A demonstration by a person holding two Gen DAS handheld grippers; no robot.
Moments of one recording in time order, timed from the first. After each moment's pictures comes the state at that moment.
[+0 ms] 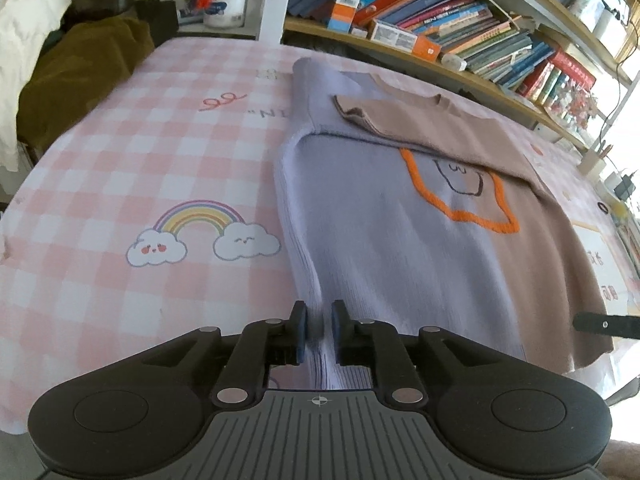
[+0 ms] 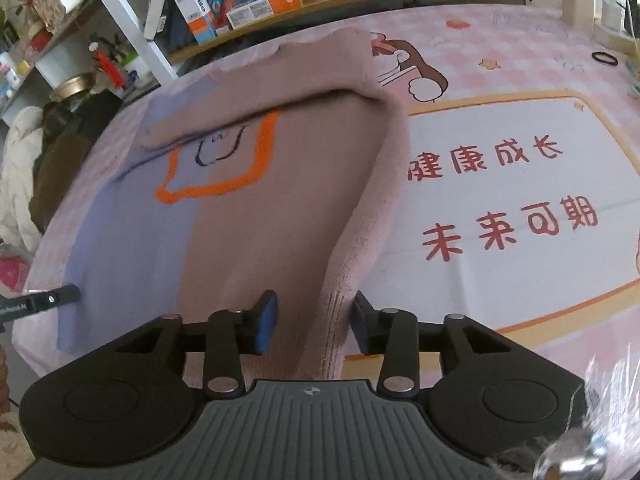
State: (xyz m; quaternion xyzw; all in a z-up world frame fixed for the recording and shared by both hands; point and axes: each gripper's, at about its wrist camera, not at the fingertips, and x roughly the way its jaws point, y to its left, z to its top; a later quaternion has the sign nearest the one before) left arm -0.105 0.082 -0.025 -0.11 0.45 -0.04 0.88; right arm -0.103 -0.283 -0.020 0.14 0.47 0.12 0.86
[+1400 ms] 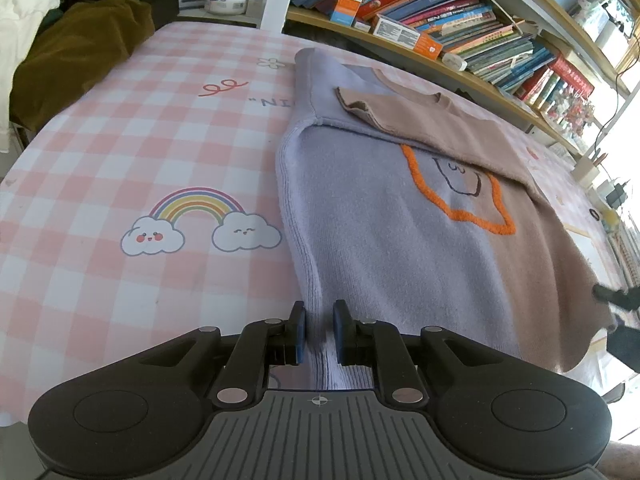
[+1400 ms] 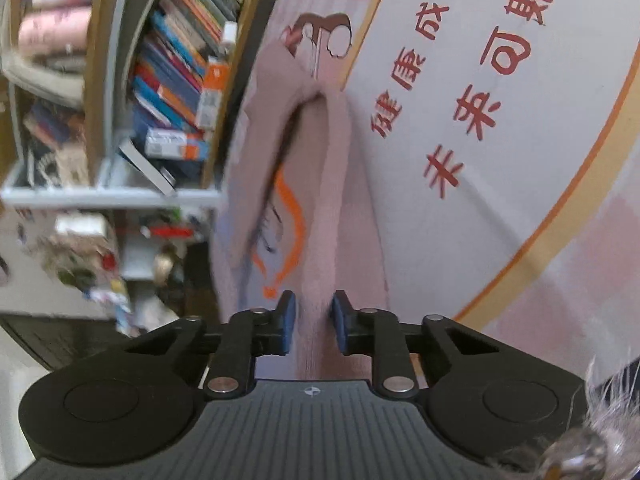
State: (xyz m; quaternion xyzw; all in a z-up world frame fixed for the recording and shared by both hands) left arm -0.099 0.092 -0.028 -0.13 0.46 -0.06 0.88; right arm -0.102 -0.354 -0.050 0.54 0.45 0.11 0.70
